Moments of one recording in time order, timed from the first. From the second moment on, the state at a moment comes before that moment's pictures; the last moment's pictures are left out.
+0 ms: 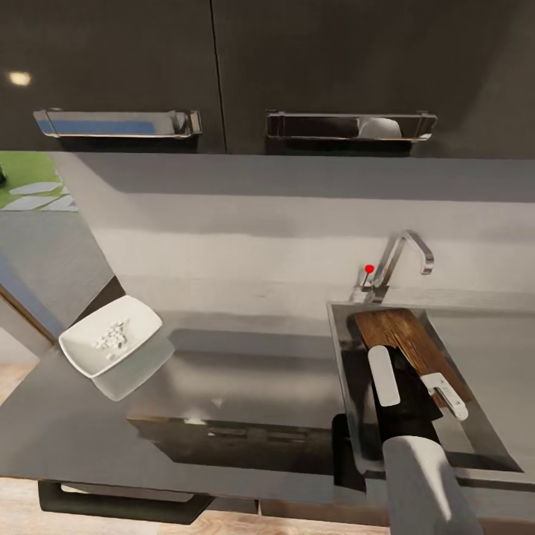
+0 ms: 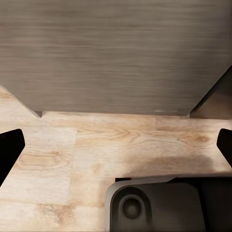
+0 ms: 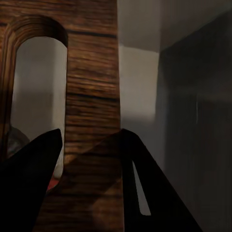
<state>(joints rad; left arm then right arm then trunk) 0.11 0.07 -0.23 -0.22 0.21 -1.05 0.03 -0.70 0.17 -0.29 -1.14 -0.56 0.20 -1.42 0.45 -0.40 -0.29</state>
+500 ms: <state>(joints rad) 0.11 0.07 -0.23 -0.22 0.21 -1.05 0.03 -0.70 0.17 -0.29 -1.09 -0.56 0.19 -1.42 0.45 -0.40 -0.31</state>
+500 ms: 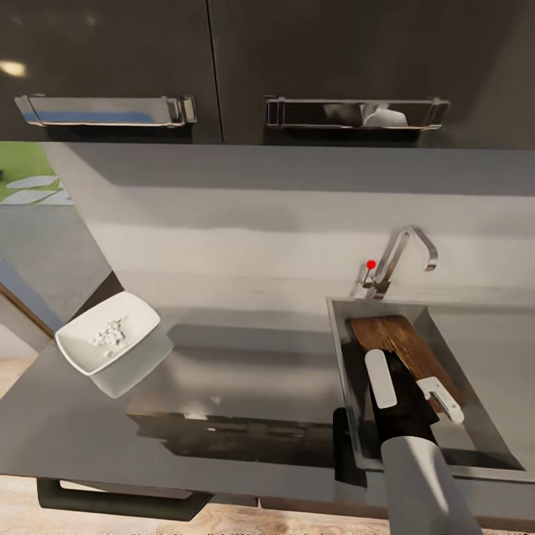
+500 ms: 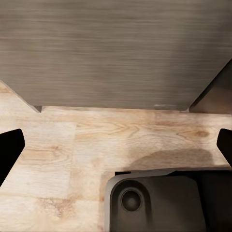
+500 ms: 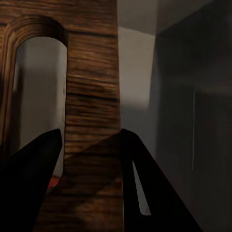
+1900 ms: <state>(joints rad) 0.11 0.07 -0.23 -0.22 0.21 -1.05 0.03 -0.70 0.17 -0.29 -1.07 -0.56 0.19 -1.42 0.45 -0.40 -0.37</state>
